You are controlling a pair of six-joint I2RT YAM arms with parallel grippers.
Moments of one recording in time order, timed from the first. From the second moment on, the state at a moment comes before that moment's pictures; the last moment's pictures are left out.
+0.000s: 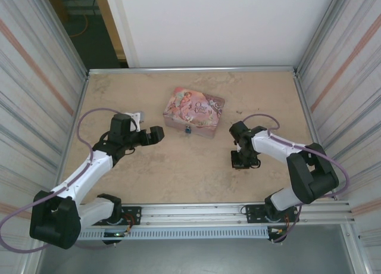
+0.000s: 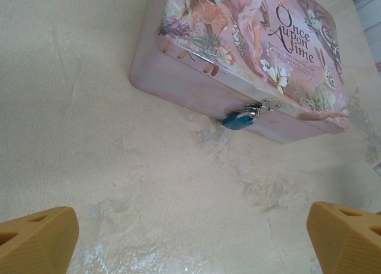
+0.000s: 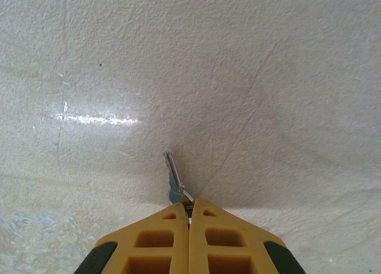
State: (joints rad) left arm -0.30 1.09 0.64 -0.24 0.31 -0.44; right arm 0.48 1.48 0.78 -0.86 -0.06 0.44
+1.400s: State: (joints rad) left arm -0.58 1.24 0.84 -0.03 0.64 -0.51; right arm 0.74 1.11 0.76 -0.11 -0.26 0.37
